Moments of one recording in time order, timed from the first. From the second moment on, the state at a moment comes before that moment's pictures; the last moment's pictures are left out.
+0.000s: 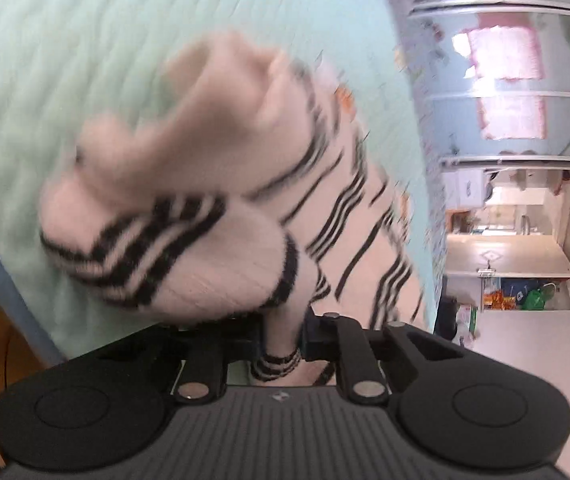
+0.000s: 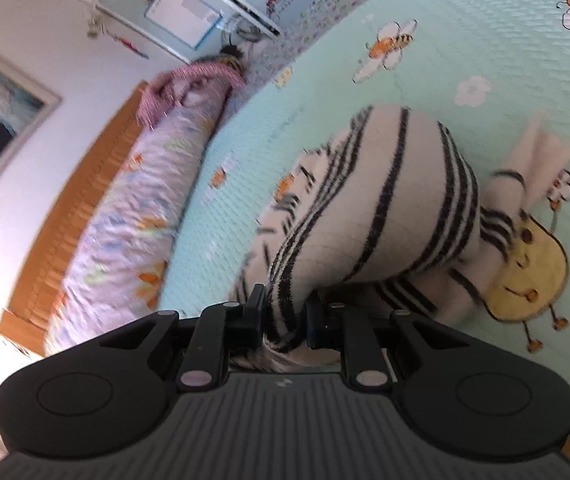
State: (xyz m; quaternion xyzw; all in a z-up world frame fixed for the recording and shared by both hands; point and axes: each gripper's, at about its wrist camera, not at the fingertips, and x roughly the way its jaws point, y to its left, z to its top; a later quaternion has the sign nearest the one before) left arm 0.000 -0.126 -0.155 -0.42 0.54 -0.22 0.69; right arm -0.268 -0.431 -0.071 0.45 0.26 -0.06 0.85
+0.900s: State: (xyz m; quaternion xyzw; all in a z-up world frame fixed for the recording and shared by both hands) left arm -0.025 0.014 -0.137 -0.33 0.50 -0.25 0.76; right arm -0.082 -0.442 -0.001 0.21 0.31 0.02 0.93
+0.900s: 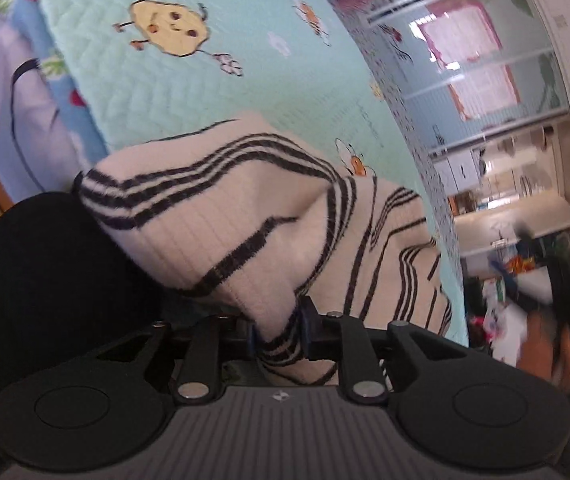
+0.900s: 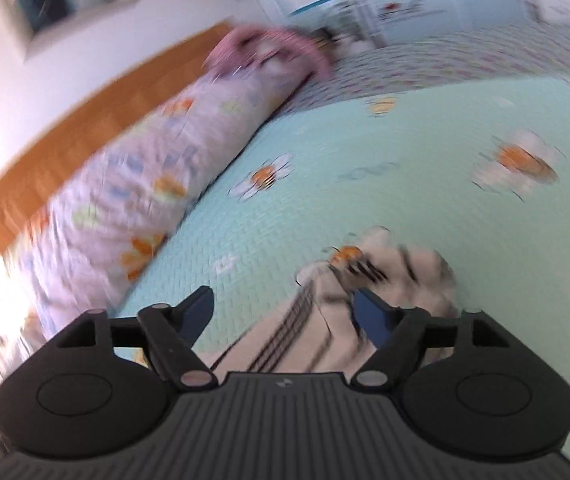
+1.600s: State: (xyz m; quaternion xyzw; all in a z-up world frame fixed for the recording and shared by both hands) left arm -0.004 -0.009 -0.152 -0.31 0.51 -0.30 0.74; right arm 0.098 -0.346 -0.165 -0.20 0.60 0.20 0.74
